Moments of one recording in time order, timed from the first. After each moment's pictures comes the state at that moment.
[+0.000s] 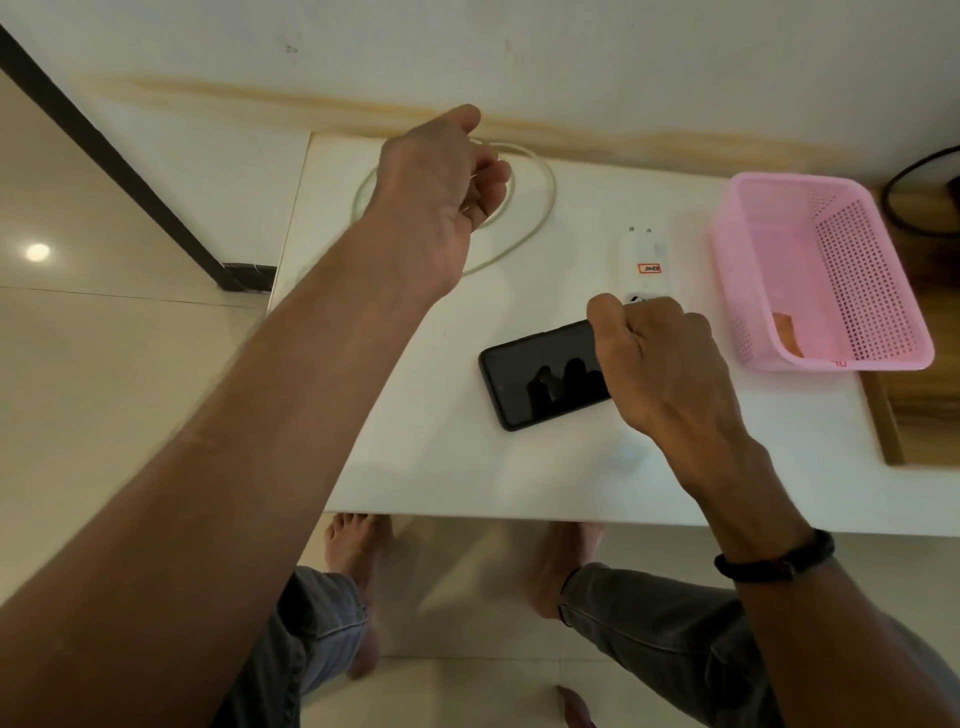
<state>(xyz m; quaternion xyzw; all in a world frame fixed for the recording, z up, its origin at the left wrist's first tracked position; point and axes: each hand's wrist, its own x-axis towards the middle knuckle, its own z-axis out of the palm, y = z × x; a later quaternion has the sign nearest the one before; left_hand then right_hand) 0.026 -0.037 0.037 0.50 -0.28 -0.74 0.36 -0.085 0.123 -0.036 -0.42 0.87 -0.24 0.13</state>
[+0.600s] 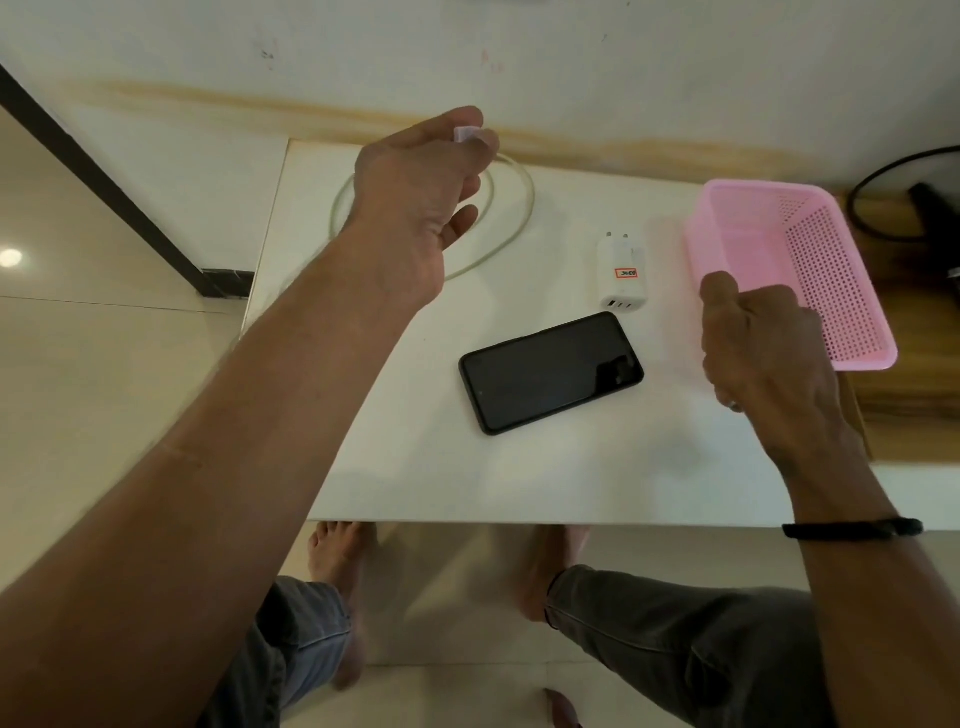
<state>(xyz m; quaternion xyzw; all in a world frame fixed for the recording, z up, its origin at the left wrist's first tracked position) 0.026 -0.031 0.033 0.51 -0.40 -0.70 0.31 -0.156 0.153 -0.019 -0.27 0.93 -0.24 0.09</state>
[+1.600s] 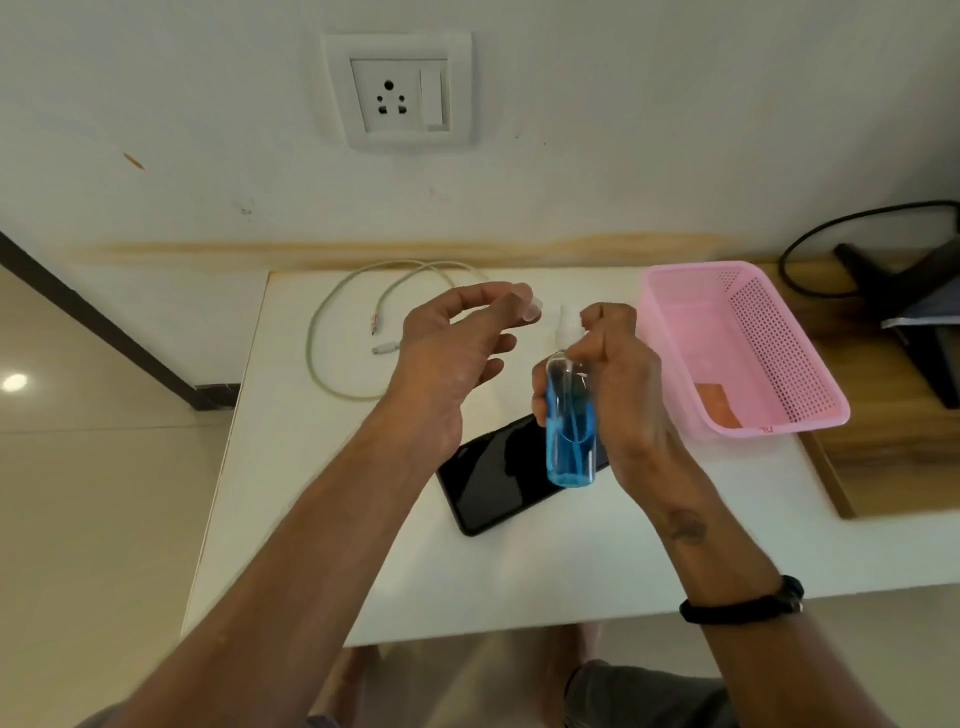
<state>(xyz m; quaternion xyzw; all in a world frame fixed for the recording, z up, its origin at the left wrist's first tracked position) 0.000 0.002 0.024 0.44 -0.48 -0.72 0.22 -0.111 0.100 -0.009 -0.25 0.68 -0.59 0.37</state>
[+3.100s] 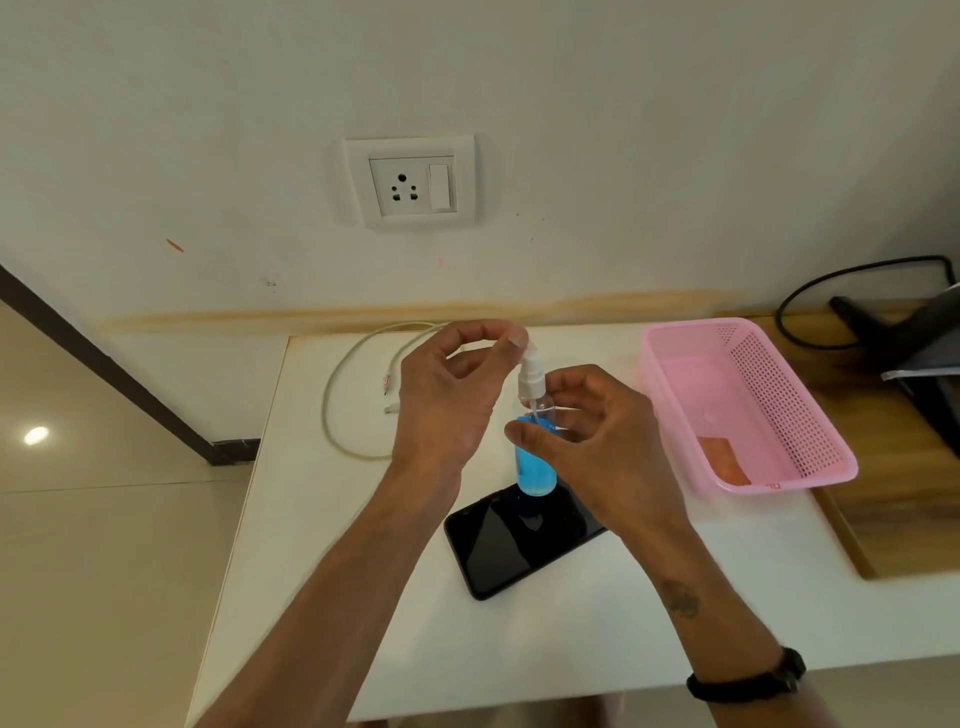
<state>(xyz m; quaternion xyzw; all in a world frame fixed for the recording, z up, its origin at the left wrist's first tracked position) -0.006 -0.003 0.027 0.42 -0.55 -0.63 0.35 -0.113 0.092 -0.021 -0.38 0.76 -0.50 0.18</state>
